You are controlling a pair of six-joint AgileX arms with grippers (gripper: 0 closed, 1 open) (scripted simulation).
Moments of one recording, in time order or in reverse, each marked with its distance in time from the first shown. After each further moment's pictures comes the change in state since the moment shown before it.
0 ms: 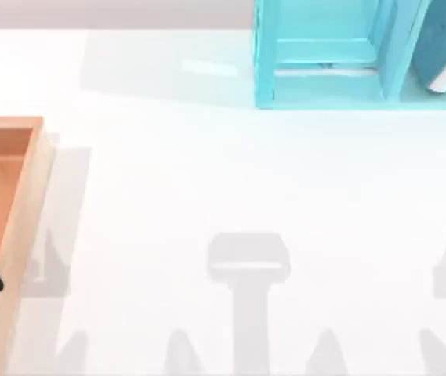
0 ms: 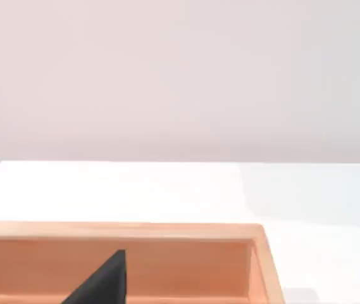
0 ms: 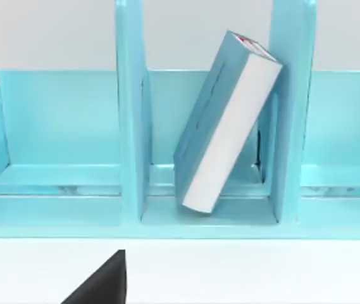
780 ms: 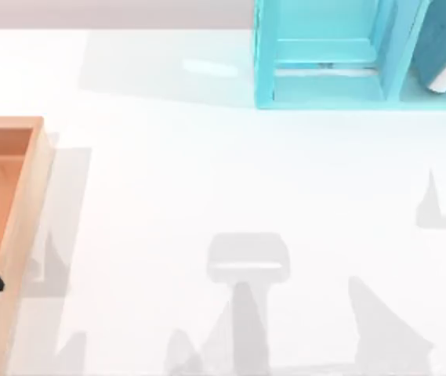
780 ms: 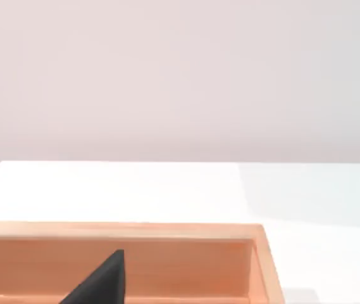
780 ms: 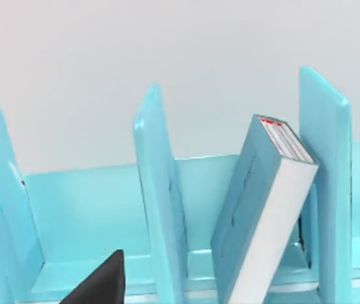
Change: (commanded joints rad) left arm 0.000 0.000 0.000 0.000 0.000 0.000; right arm -0.030 0.670 0.280 0.426 -0.053 0.137
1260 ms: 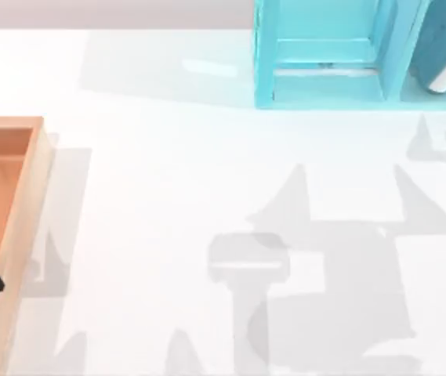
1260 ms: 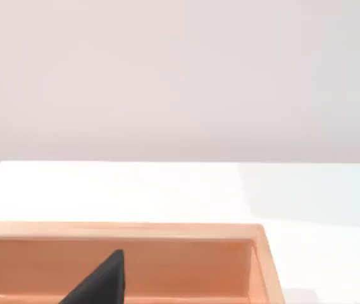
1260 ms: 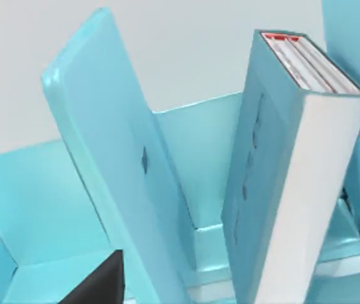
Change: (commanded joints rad) left arm 0.000 0.000 0.000 0.000 0.000 0.000; right arm -0.045 0.883 0.290 0.458 -0.050 0.154
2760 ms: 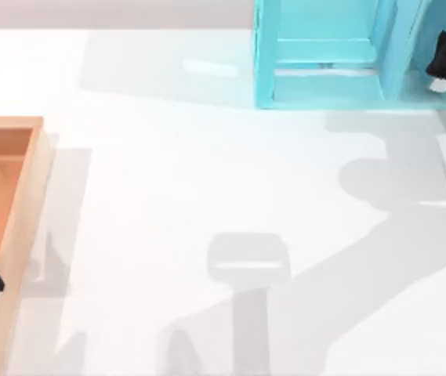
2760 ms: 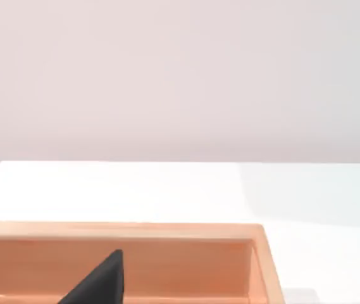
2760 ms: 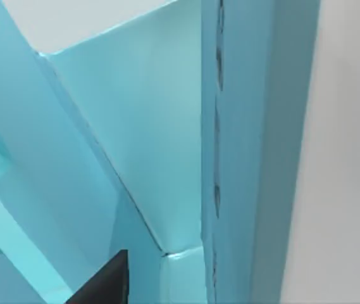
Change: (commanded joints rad) left arm 0.000 0.000 0.000 0.000 0.000 0.000; right arm -0.001 0.776 0.616 0.148 -0.006 0.103
